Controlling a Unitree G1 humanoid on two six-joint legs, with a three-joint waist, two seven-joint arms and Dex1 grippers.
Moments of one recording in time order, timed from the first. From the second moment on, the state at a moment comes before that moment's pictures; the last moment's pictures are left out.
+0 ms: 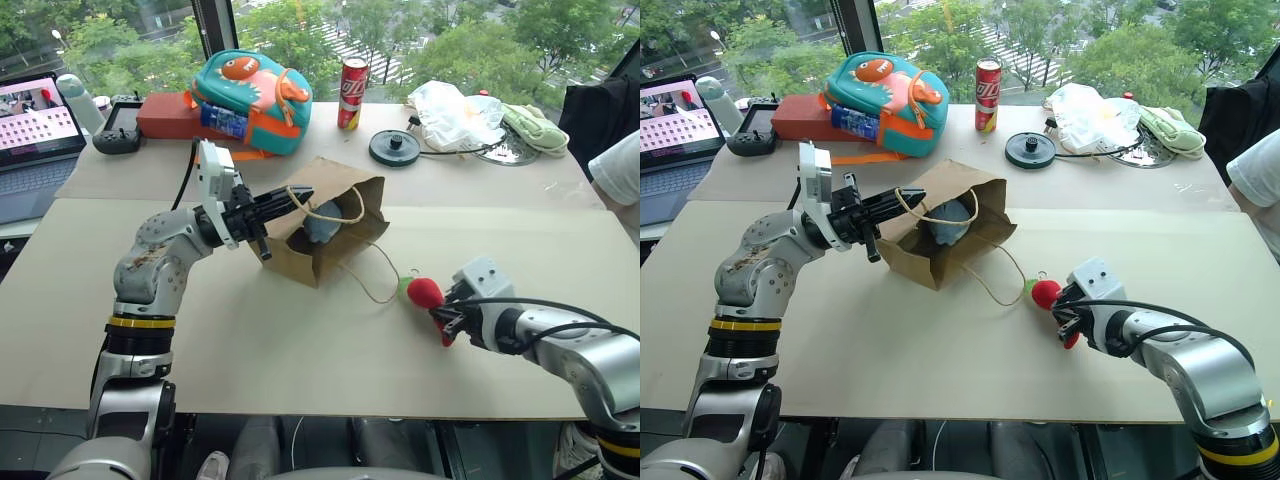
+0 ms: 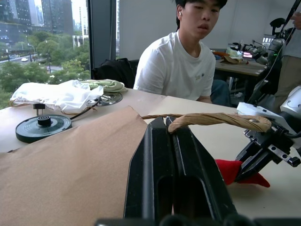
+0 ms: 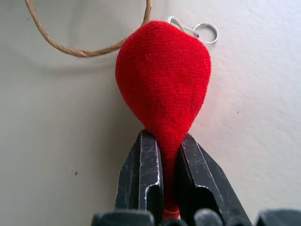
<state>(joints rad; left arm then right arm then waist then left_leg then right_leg) -0.62 0.44 0.06 0.04 -0.59 0.39 -1.04 -0.11 -0.79 -0.15 -0.64 0.50 1.25 0.50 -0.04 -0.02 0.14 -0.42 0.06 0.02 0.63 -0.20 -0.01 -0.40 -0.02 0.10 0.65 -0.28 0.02</state>
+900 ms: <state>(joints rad) -0.65 0.43 0.05 0.07 -0.58 0.38 -1.05 -0.74 -0.30 0.24 -0.31 0.44 1.22 0.31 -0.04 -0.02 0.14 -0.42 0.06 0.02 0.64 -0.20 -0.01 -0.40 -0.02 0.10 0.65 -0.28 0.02</state>
